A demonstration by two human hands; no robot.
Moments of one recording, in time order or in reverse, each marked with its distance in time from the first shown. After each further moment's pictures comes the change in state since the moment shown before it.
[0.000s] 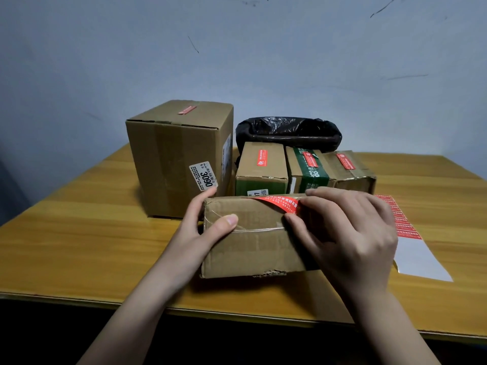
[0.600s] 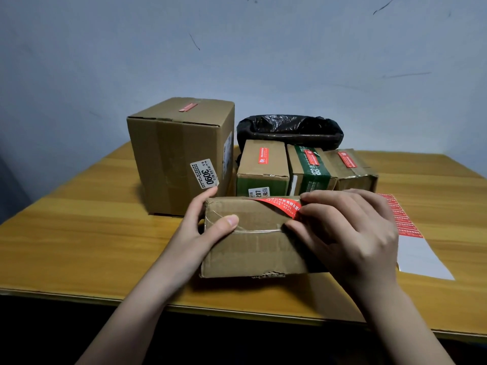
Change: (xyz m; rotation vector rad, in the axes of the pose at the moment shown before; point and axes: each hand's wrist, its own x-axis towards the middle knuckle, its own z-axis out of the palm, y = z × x) left_hand -0.001 -0.003 -0.002 0.006 -0.008 -0.011; right_hand 0.001 0.009 -0.002 0.077 -0.054 -0.137
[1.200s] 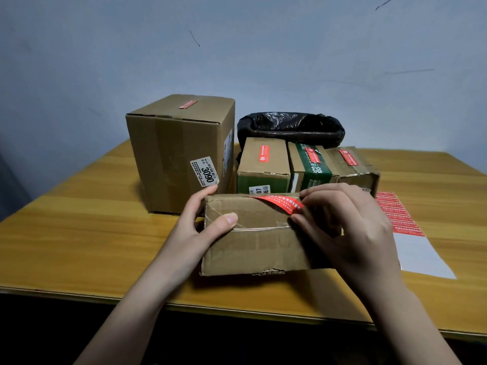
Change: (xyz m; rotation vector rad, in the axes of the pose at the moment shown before) left_hand 0.001 -0.003 -0.002 0.003 0.020 0.007; right_hand 0.001 0.001 -0.004 0.209 -0.194 0.172
